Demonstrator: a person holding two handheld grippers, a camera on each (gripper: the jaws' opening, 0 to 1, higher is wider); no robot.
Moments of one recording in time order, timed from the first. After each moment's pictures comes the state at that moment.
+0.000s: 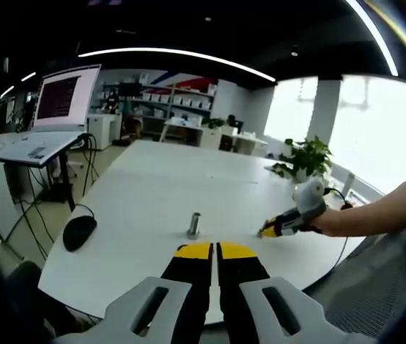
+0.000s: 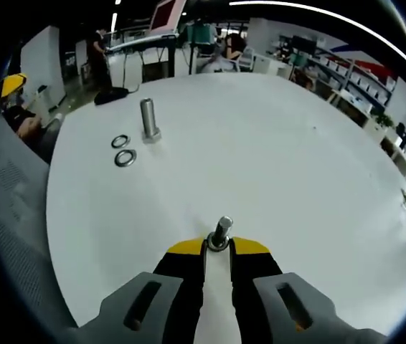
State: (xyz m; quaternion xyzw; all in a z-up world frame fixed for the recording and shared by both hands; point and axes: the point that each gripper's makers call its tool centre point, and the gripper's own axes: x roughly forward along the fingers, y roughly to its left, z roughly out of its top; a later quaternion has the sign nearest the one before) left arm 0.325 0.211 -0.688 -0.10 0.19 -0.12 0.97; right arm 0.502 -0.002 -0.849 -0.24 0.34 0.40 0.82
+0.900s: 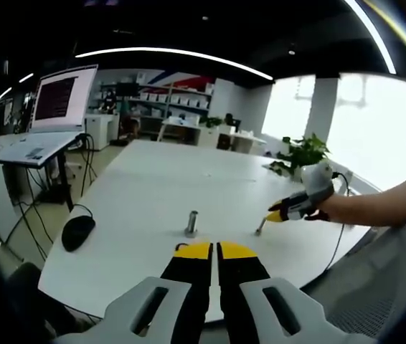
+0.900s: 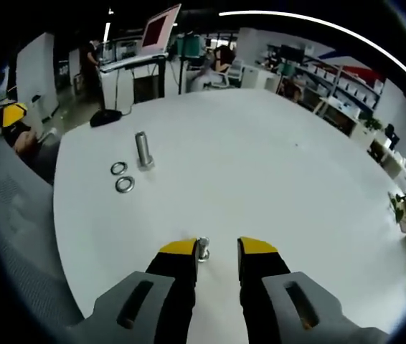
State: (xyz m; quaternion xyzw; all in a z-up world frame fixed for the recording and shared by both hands) left arm 0.321 0.207 -0.689 -0.09 0.19 -0.12 0.97; right arm 0.506 -0.008 -0.791 -0.22 0.30 0.37 0.85
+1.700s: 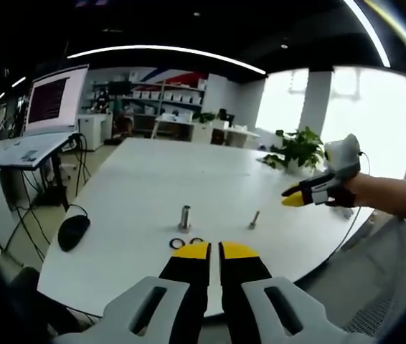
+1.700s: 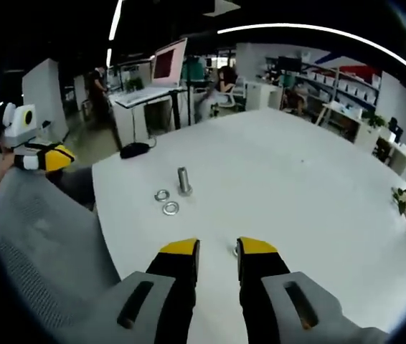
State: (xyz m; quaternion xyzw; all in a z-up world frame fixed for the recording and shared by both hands) left arm 0.315 0.196 -0.692 -0.08 0.20 -0.14 0.97; right arm 0.434 -0.003 -0.729 -0.15 0.29 0.41 0.85
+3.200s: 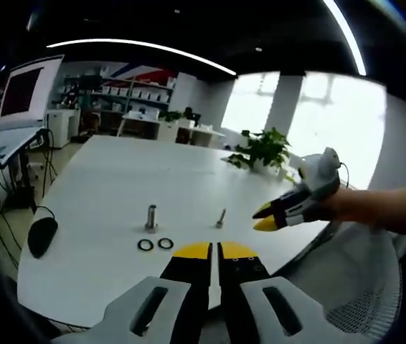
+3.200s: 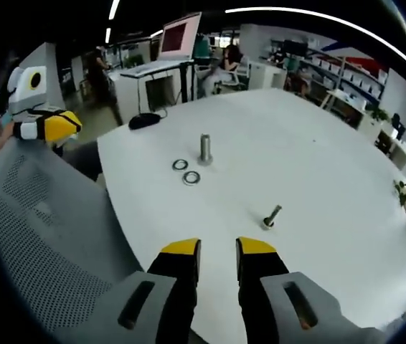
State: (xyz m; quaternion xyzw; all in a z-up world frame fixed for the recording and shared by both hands) left arm 0.309 0.173 -0.691 -0.10 0.19 -0.25 0.94; right arm 0.396 0.020 -0.759 -0.20 0.33 0.41 0.82
